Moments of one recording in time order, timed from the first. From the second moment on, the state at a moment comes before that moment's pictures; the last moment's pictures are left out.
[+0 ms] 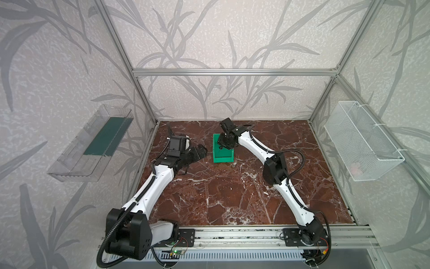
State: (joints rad) left arm -0.16 1.25 0.93 -0.45 0.27 -0.62; right arm 0.64 2.67 2.59 -0.91 -0.12 0.97
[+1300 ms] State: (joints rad) left arm -0.06 1.22 0.97 -0.45 -0.25 -0.37; right arm 0.46 1.51 1.12 -0.44 0.44 0.29
